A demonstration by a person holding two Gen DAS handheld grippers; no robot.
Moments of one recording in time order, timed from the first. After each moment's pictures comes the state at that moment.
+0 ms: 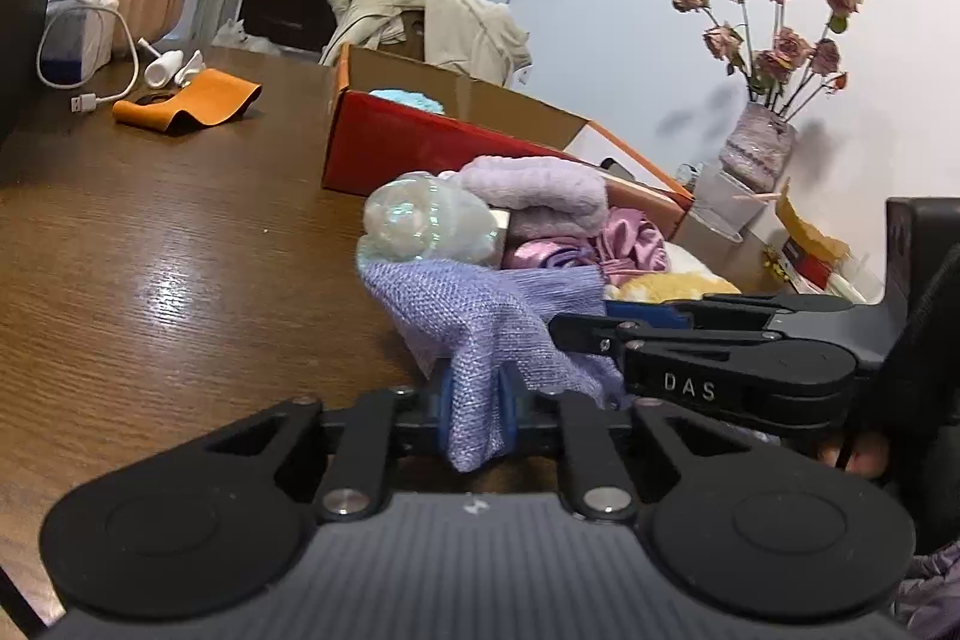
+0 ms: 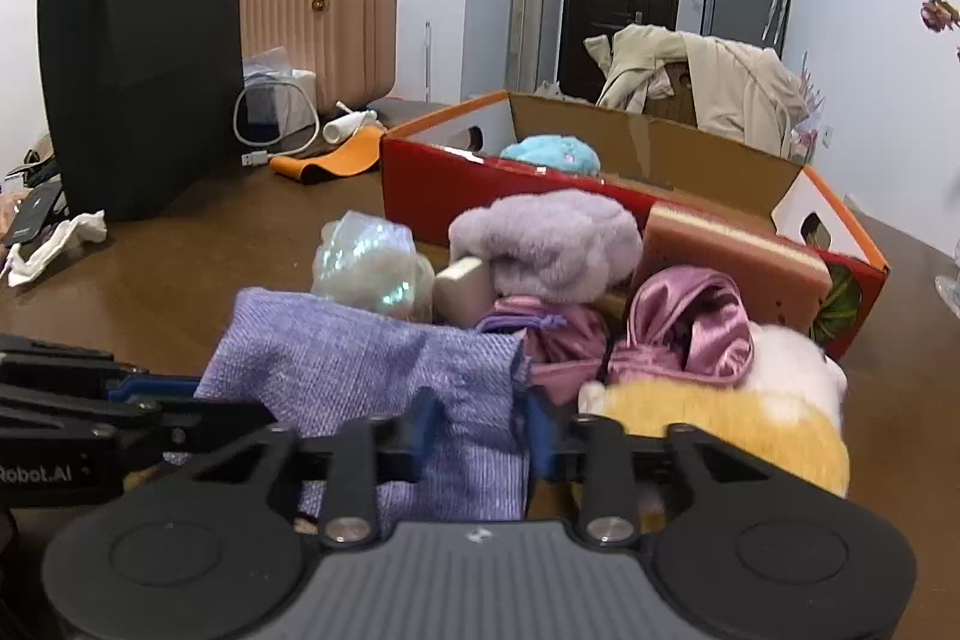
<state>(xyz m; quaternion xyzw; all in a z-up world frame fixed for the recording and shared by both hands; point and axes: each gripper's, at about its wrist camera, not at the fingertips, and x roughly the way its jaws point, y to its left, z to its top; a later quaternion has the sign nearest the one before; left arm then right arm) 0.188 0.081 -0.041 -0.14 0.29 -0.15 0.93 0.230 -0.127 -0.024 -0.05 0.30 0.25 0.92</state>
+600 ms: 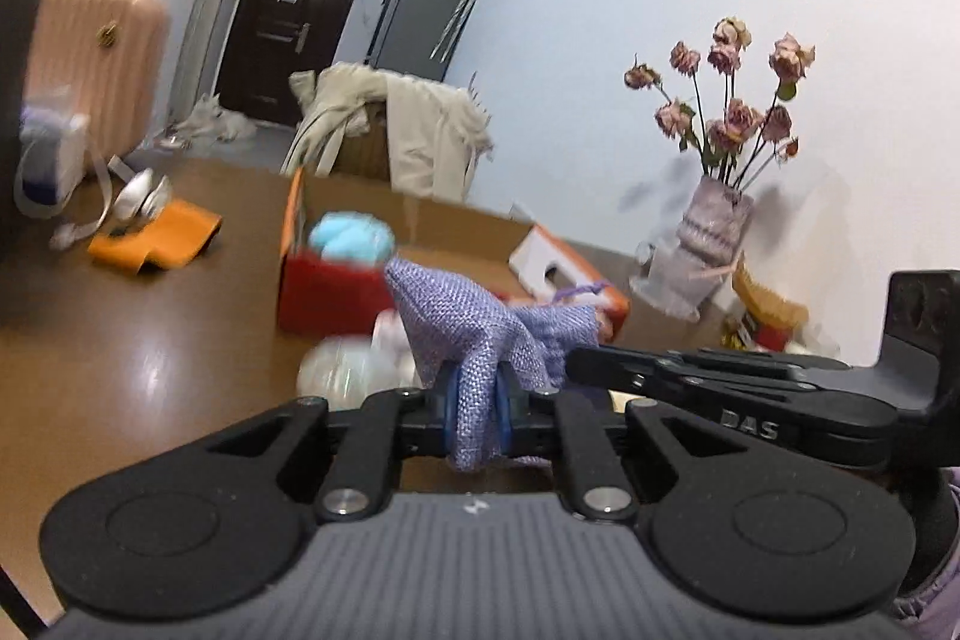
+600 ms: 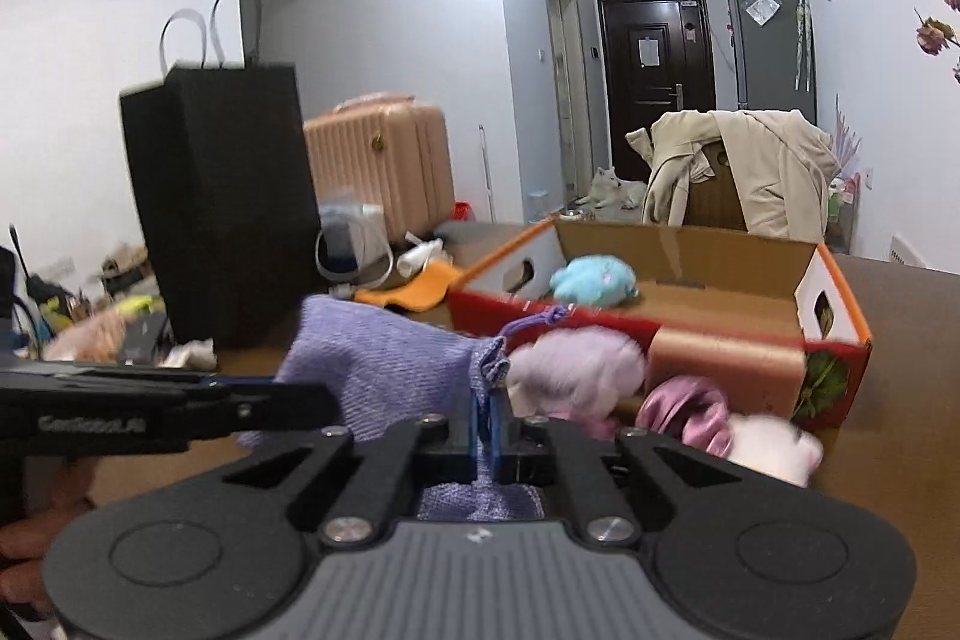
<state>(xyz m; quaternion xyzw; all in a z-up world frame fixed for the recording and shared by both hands) 0.196 0.068 0.040 -0.13 0.22 -0.17 0.95 0.221 -0.185 0.046 0.05 0.21 0.32 0.92</state>
